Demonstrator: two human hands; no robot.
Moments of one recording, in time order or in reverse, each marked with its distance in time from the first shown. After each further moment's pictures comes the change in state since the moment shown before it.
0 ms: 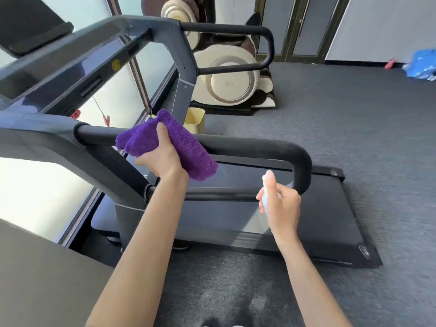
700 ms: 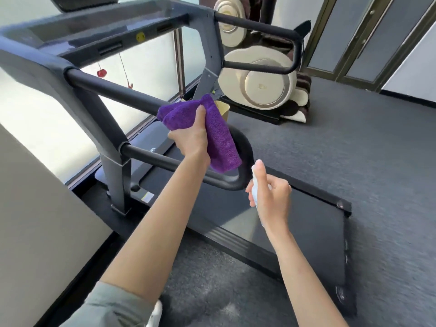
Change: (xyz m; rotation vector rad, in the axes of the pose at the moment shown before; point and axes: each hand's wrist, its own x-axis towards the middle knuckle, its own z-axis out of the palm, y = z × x) left_hand -0.124 -0.102 0.077 0.000 -0.017 0.026; right_hand 0.072 0.027 -0.129 0.017 -0.383 -0.118
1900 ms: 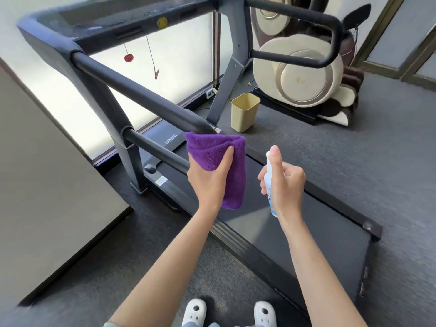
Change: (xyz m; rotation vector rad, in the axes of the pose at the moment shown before) left_hand -0.055 -0.120 0.033 0.290 0.174 0.493; right_hand 0.095 0.022 -0.064 0.109 -0.188 0.001
